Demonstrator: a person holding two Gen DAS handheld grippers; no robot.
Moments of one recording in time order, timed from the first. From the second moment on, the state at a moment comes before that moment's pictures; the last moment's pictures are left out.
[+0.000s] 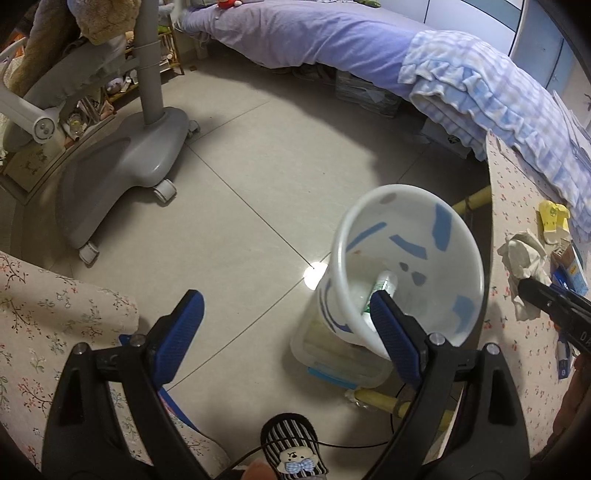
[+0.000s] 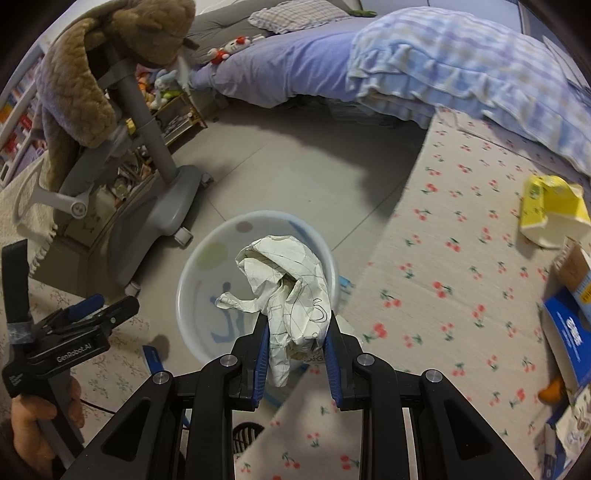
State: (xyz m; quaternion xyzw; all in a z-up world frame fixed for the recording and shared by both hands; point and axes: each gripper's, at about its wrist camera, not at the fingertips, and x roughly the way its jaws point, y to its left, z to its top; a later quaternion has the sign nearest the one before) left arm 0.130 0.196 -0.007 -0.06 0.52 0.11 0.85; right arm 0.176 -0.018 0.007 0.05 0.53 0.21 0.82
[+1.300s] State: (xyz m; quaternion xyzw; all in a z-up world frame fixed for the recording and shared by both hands) left arm 0.134 0.149 0.004 -0.03 0.51 0.06 0.86; right arm 0.144 -0.082 0.052 0.00 0.47 0.14 0.87
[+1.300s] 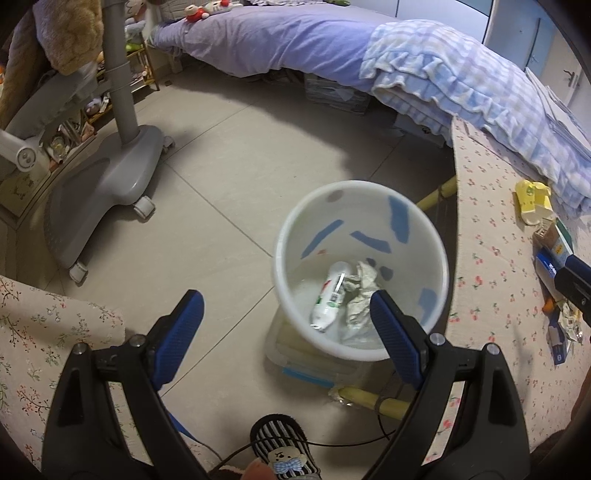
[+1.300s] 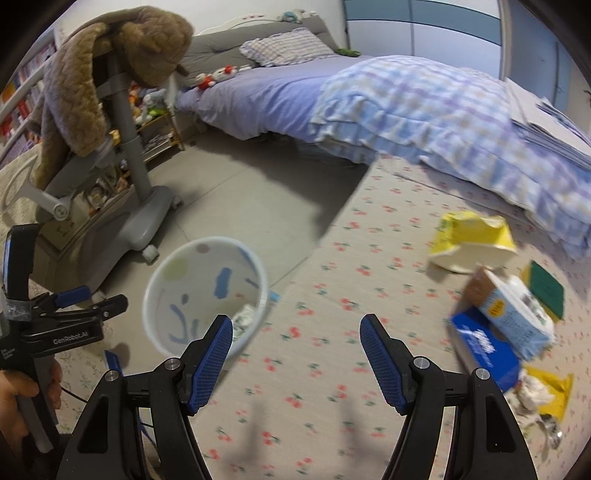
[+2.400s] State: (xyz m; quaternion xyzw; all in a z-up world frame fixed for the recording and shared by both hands) left arm 0.156 -0.025 0.016 0.01 0.51 -0.05 0.86; right arm 0.090 -0.343 0.040 0.12 0.49 -0.05 0.86
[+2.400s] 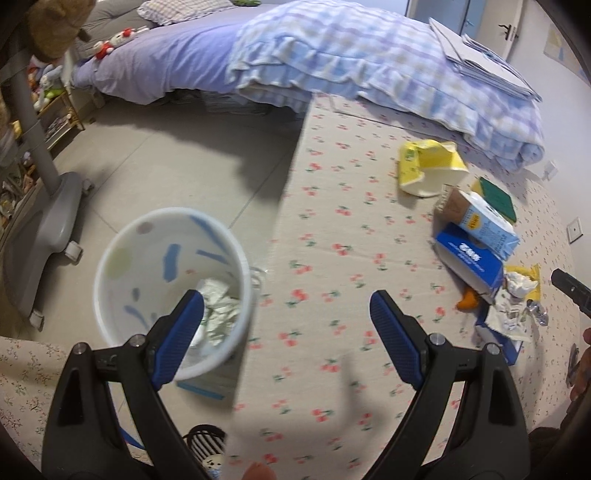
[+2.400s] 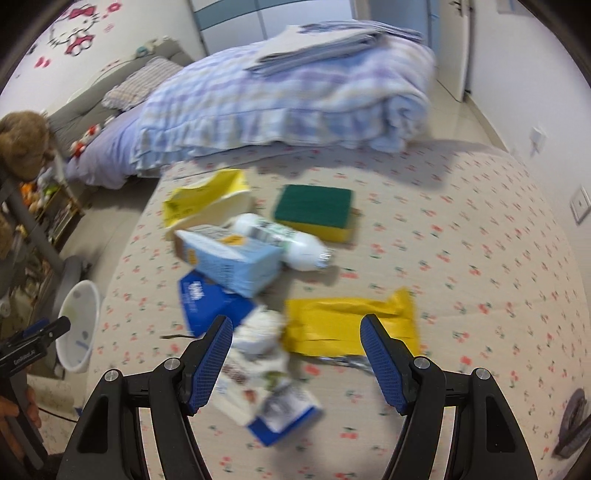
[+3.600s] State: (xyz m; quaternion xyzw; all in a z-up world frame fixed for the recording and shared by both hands) left arm 0.213 -0.180 -0.041 -0.11 0.56 -0.11 0.81; right arm 0.086 -0.431 -0.036 0.20 0.58 -0.09 0.78
